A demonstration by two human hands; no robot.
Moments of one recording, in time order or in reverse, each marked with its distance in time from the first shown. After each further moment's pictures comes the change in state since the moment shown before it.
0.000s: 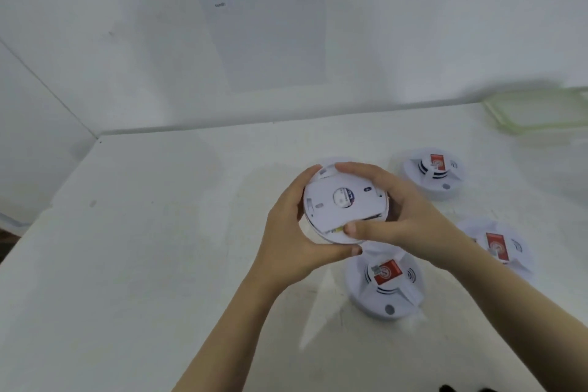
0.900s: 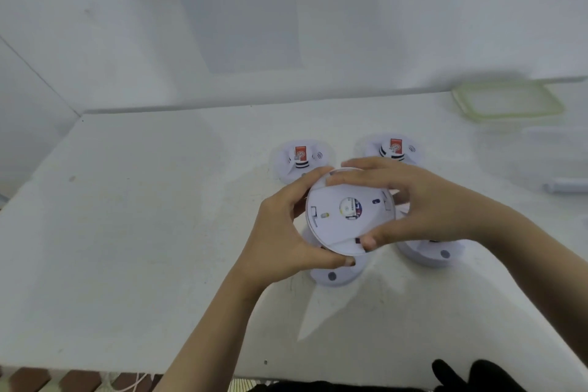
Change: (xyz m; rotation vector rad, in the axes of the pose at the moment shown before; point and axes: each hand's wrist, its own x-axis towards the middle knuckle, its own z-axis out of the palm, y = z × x) left_hand -0.025 0.031 0.044 0.049 -0.109 -0.005; right_hand -0.041 -0.028 -0.072 -0.518 -0.353 0.031
